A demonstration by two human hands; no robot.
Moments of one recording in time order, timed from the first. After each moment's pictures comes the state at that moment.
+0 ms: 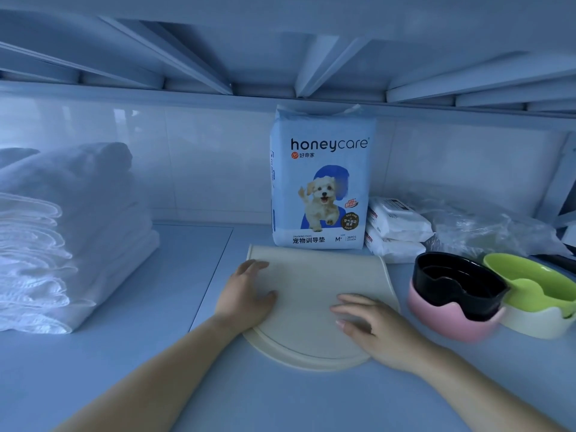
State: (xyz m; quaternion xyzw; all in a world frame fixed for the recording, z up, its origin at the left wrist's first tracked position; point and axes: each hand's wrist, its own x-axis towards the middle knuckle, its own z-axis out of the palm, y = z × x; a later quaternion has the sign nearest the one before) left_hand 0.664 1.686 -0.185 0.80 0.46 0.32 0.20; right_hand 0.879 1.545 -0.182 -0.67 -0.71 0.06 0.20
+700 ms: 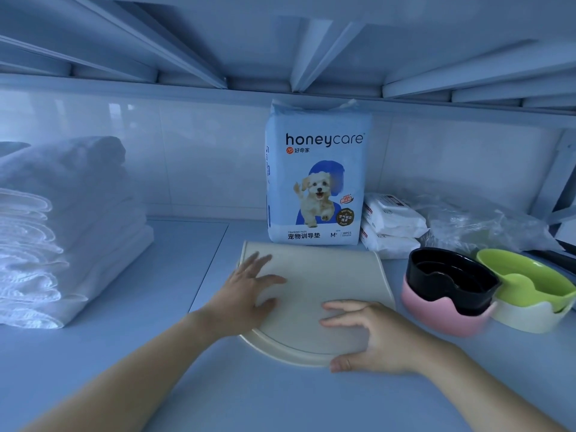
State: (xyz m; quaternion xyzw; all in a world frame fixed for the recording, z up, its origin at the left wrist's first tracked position) left_hand 0.653 1.670 -0.171 0.92 0.33 0.16 0.10; right_hand 0.871 1.524 -0.163 -0.63 -0.75 0.13 0.16
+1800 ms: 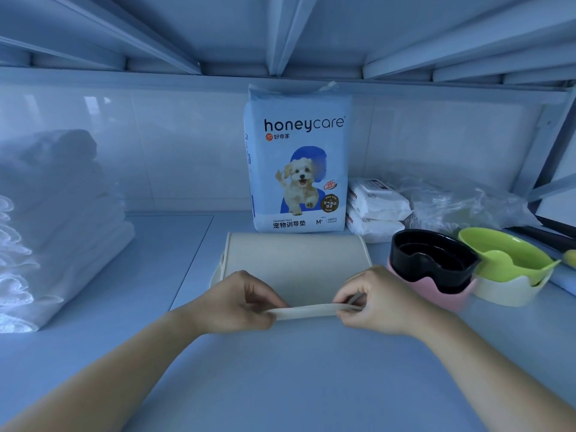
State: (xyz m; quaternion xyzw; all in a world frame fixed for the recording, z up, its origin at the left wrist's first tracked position) left_hand 0.655 1.636 -0.152 0.87 0.21 0.16 0.42; right_hand 0.881 1.515 -0.136 -0.67 -0.70 0.11 0.22
